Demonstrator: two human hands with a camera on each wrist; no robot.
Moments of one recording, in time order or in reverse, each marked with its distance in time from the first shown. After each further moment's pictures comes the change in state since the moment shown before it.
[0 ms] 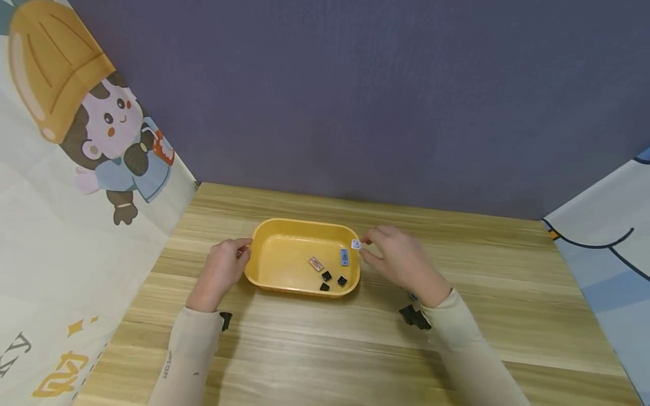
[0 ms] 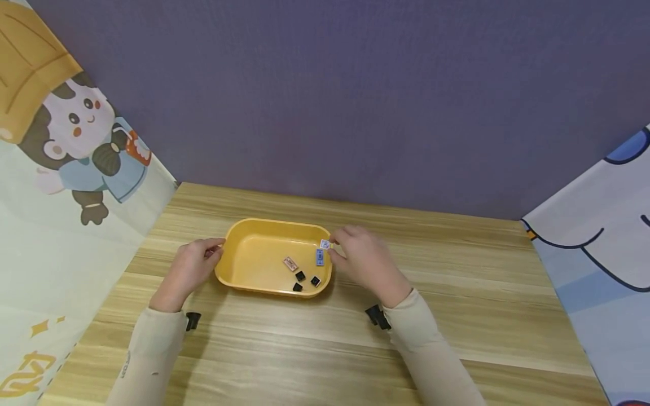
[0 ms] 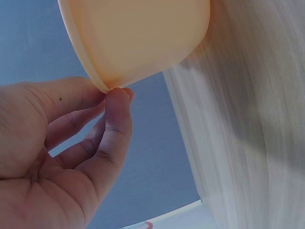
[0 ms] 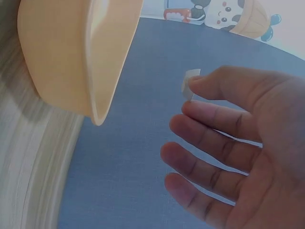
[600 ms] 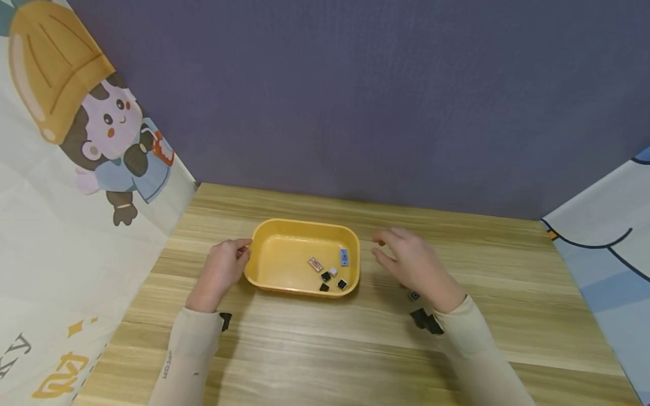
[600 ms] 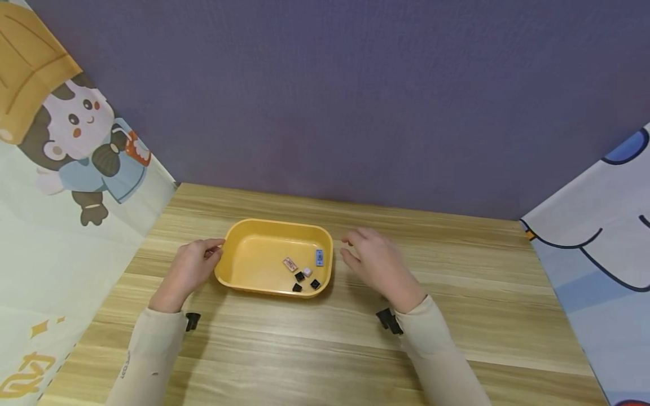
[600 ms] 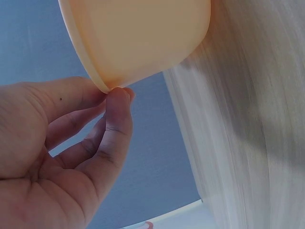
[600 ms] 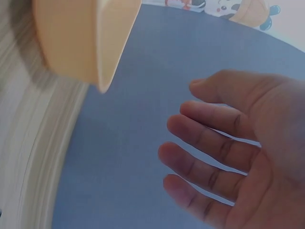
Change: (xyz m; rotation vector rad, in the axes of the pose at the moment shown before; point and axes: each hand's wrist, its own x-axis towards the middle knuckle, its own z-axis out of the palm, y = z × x) left_hand -0.001 0.001 0.000 -0.008 0.007 0.013; right_hand -0.015 0.012 -0.009 -0.011 0.013 0.030
